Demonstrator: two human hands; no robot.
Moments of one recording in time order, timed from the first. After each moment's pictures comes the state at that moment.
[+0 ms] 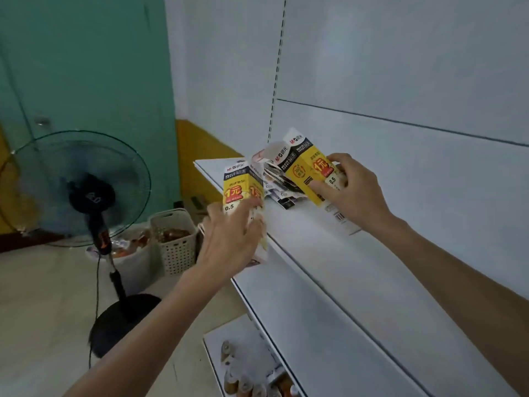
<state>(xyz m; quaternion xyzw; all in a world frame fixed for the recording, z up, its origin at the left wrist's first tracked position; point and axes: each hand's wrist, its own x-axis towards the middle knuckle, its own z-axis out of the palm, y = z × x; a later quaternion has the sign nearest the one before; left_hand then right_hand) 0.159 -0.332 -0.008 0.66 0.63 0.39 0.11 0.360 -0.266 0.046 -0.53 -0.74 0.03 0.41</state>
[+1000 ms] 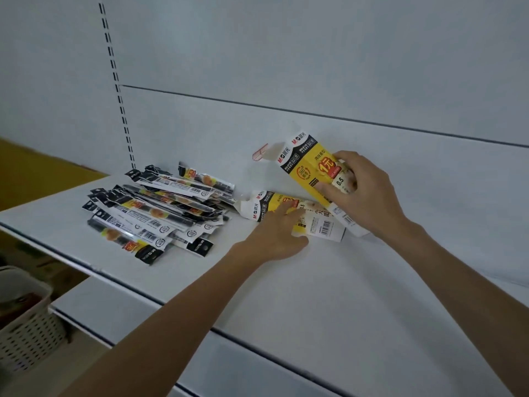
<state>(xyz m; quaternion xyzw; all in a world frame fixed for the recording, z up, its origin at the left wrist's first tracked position) 0.318 -0.148 -0.010 0.92 0.27 0.14 0.24 0.445 -0.245 0.056 -0.73 -0.56 -0.13 0.37</state>
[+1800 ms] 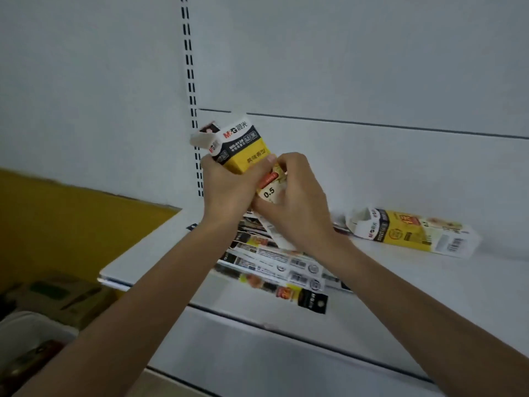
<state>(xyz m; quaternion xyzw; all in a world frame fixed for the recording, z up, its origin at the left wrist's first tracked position) 0.107 0.019 0.067 0.58 0.30 0.54 0.52 0.184 -0.048 0.050 -0.68 -0.56 -0.14 0.46</state>
